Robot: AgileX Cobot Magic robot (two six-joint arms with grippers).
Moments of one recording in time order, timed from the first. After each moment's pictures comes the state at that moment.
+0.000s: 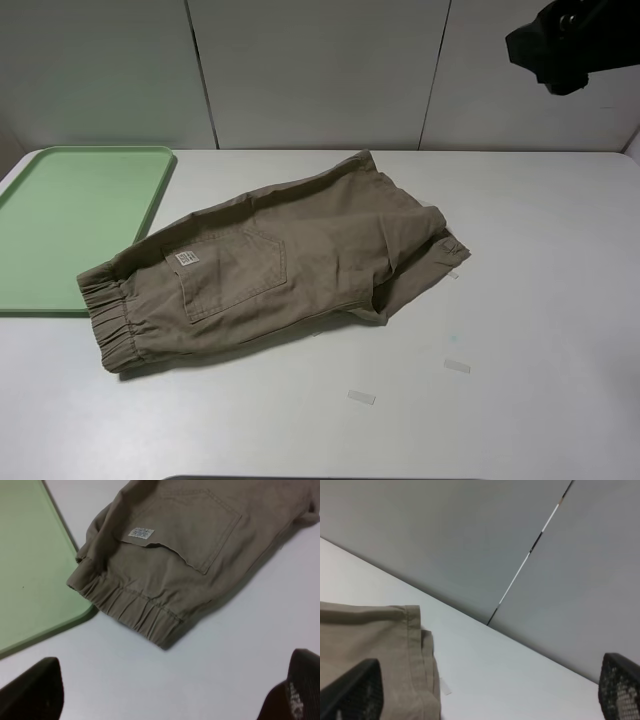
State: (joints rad) left arm -0.47 -0.01 -0.49 0.08 1.06 -0.01; right arm 0.55 1.02 -0.86 -0.76 0.44 0.49
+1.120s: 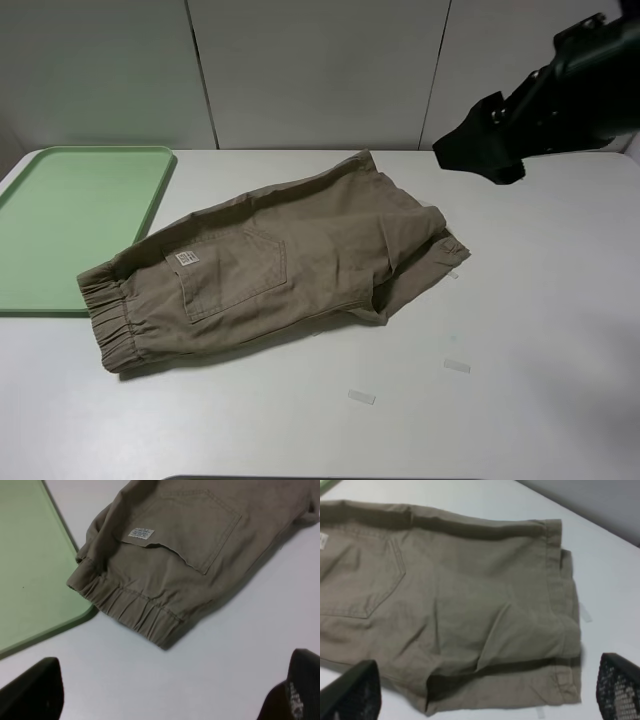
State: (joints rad) left arm -0.47 -0.01 -0.49 0.08 1.06 -0.01; right arm 0.49 1.14 -0.87 0.08 0.52 -0.19
